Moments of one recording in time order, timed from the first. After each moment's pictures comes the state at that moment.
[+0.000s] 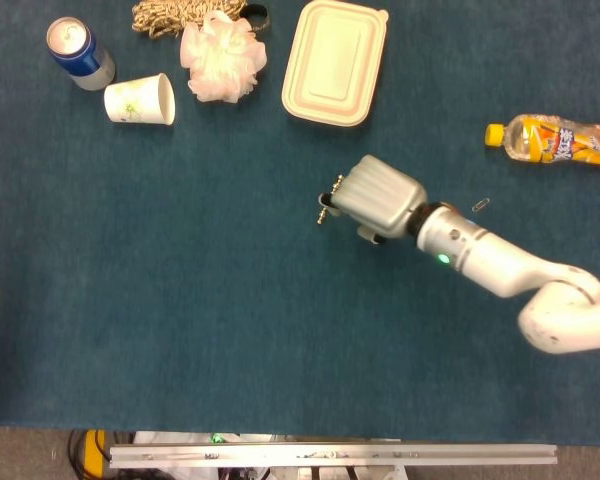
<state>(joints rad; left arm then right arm) -0.01 -1.13 0.01 -1.65 1.56 1.55 0.02 0.94 -1.65 0.15 -1.31 -1.39 0.59 -0.37</state>
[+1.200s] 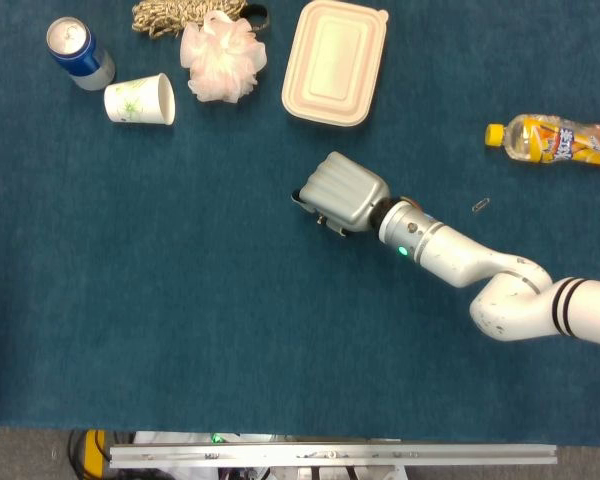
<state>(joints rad) 0.00 -1.13 0.00 -1.62 1.53 1.55 -0.03 1.04 -1.83 0.12 -1.07 -1.36 0.60 -0.31</state>
